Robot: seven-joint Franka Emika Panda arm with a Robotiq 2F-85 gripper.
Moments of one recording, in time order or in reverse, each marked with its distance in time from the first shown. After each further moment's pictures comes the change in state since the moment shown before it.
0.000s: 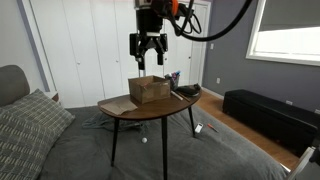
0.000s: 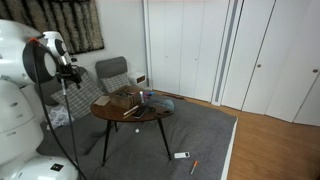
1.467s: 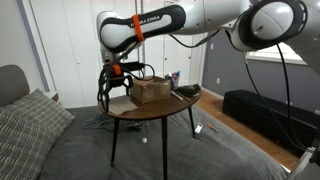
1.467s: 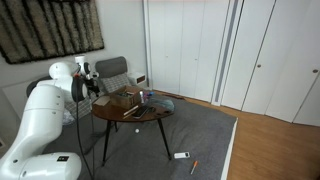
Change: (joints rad) arm 0.284 0.767 -0.346 0.756 -0.062 0.047 0.175
